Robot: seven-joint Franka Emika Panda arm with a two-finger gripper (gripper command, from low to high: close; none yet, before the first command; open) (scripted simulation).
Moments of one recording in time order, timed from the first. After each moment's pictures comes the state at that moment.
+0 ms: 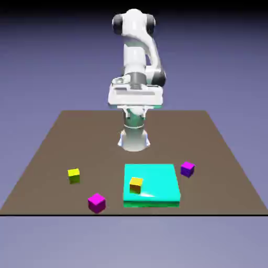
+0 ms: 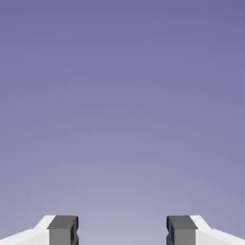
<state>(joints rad) 0.01 -0.53 -0.03 -2.79 -0.01 3.01 0.70</state>
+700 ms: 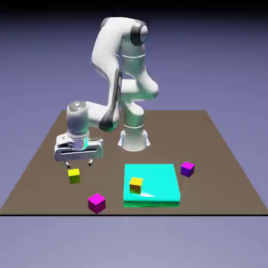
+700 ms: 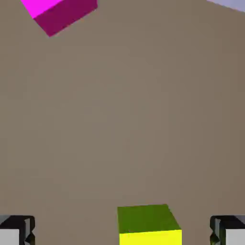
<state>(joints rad) -0.11 0.23 -0.50 -2.51 -0.12 2.58 -0.01</state>
